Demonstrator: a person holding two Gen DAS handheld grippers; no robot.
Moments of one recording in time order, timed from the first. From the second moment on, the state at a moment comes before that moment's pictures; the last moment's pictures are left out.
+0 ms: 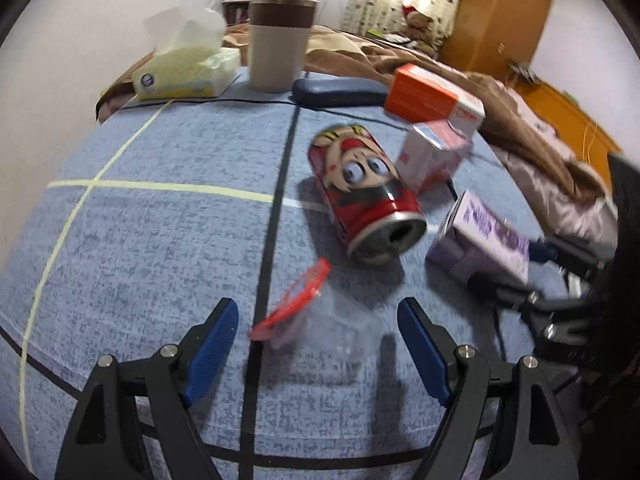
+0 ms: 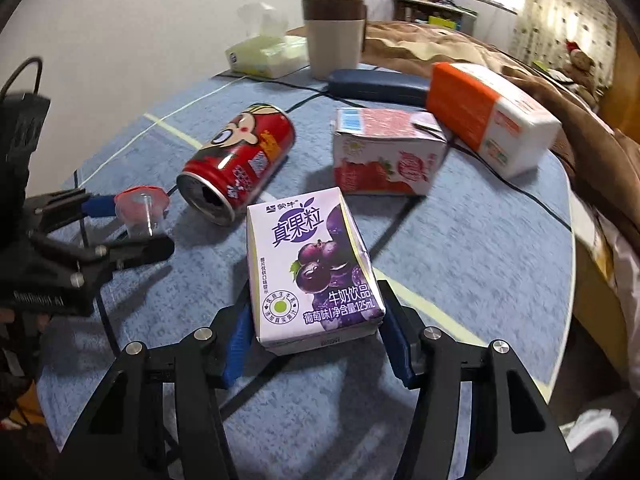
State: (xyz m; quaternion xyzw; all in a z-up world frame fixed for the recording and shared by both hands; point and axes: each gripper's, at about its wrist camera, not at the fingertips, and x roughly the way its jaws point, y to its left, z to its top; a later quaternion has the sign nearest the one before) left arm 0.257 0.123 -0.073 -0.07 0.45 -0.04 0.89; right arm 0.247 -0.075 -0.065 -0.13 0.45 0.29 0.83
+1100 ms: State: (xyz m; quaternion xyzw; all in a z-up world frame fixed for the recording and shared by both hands) left arm 0.229 0.112 -0.061 0.01 0.41 -0.04 0.91; right arm 0.216 -0.114 -0.053 -0.03 0.42 0.24 0.87
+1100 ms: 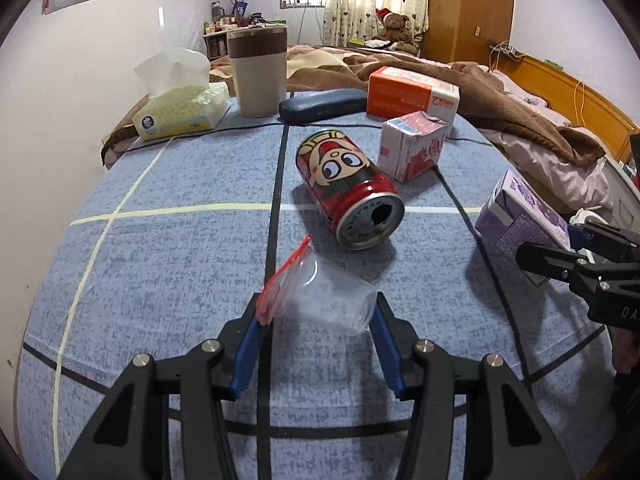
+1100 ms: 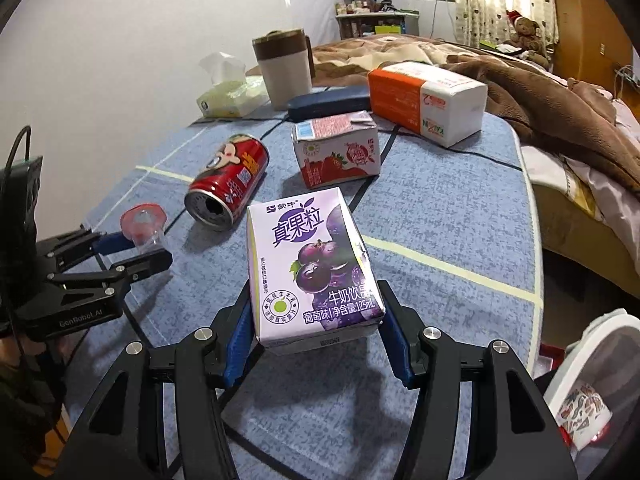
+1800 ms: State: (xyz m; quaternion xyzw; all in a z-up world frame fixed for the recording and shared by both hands) left arm 0.181 0.065 0.003 0.01 0.35 -0.11 0.93; right arm 0.163 -0.163 -0.001 0.01 0.36 0.20 0.91
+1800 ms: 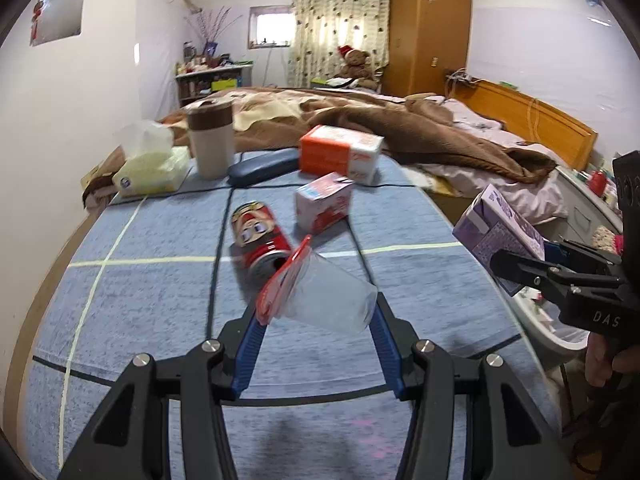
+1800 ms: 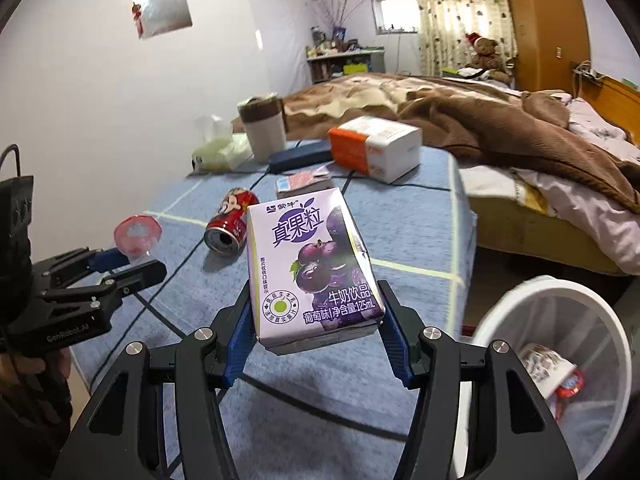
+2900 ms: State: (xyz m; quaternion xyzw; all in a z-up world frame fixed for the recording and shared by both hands) left arm 0.173 -0.140 0.020 0.06 0.33 -0.30 0.89; right arm 0.106 -0.318 -0.003 0.07 0.36 -0.03 0.93
